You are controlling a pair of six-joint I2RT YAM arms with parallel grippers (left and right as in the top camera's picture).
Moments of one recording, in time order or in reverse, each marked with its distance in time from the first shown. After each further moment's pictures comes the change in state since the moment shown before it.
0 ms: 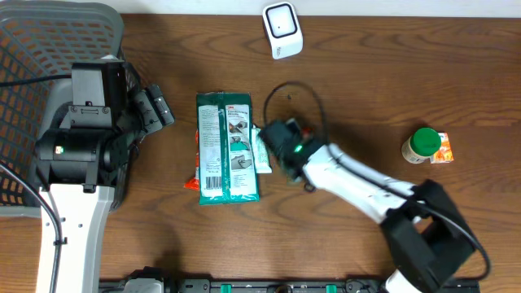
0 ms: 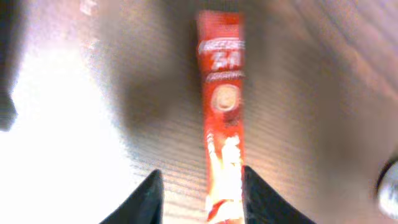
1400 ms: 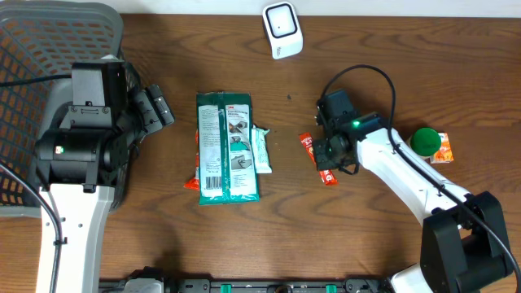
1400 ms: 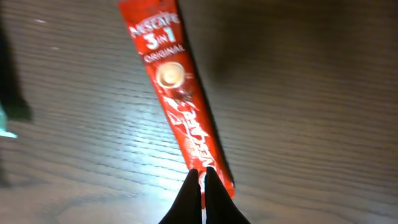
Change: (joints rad) left arm 0.000 0.000 0.000 0.000 0.000 0.000; right arm -0.297 -0.117 -0.034 -0.077 -0.394 0.050
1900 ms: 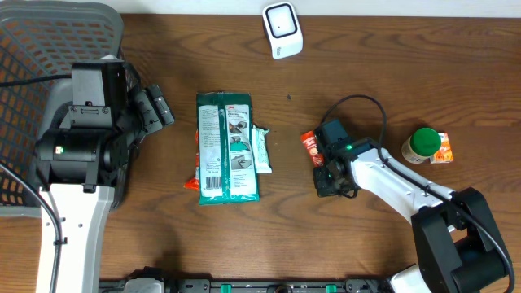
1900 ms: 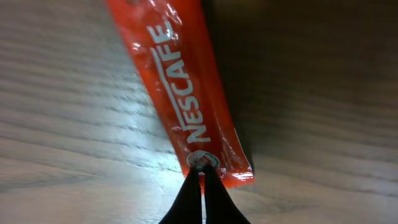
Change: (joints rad) left arm 0.000 0.000 0.000 0.000 0.000 0.000; right arm 0.034 0.000 -0.224 0.108 -0.021 0.046
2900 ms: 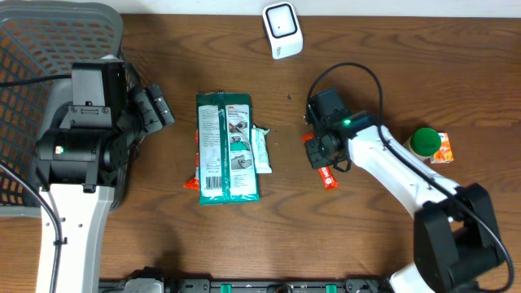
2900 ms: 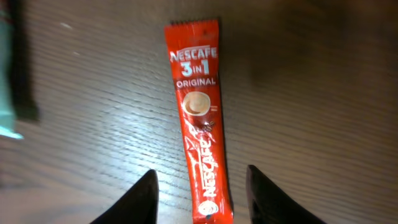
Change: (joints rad) left arm 0.000 0.000 0.000 0.000 0.000 0.000; right arm 0.000 0.050 0.255 -0.068 0.050 -0.155
